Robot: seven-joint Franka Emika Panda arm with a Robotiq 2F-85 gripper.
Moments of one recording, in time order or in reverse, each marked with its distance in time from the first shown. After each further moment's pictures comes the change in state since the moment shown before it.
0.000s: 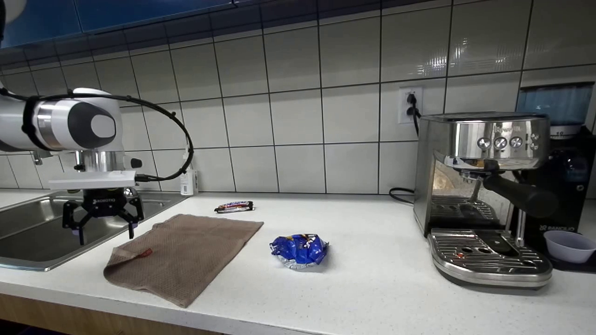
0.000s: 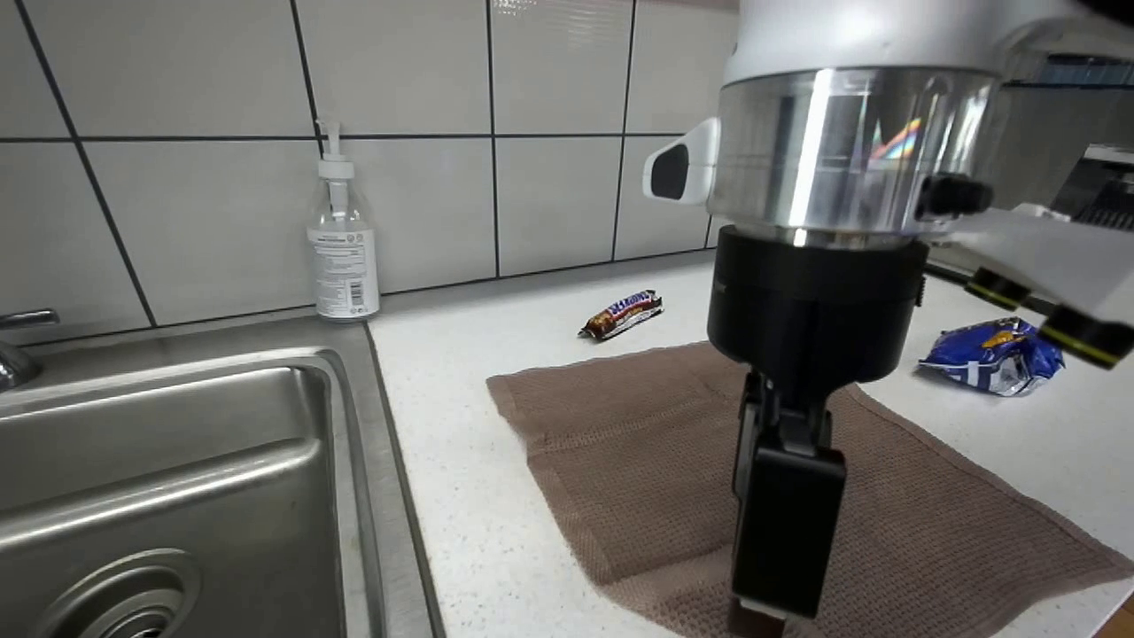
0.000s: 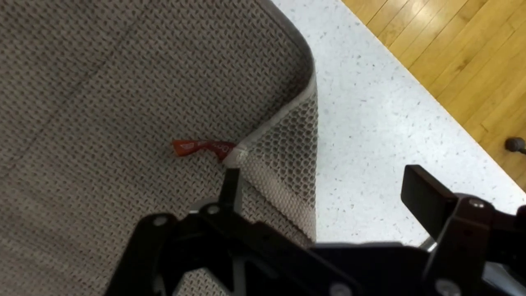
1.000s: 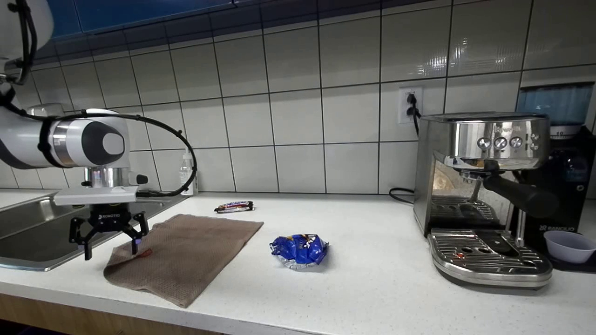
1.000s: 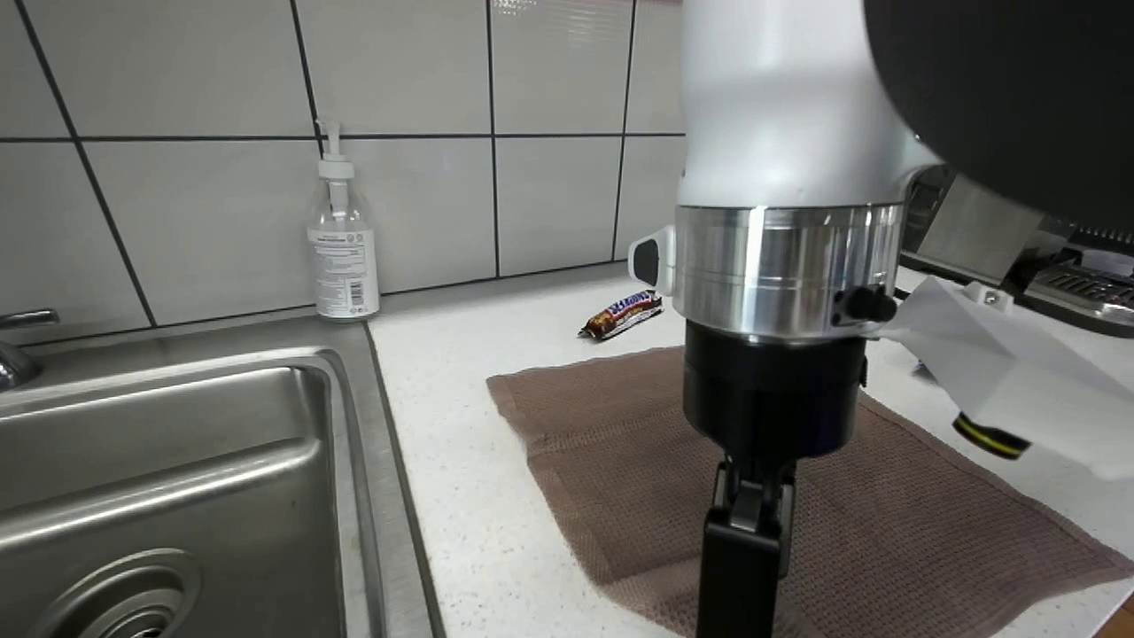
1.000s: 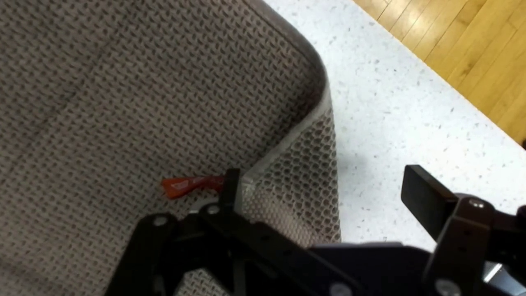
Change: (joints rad) arm -0.006 0.122 0.002 0.050 -0.038 -0.001 0.102
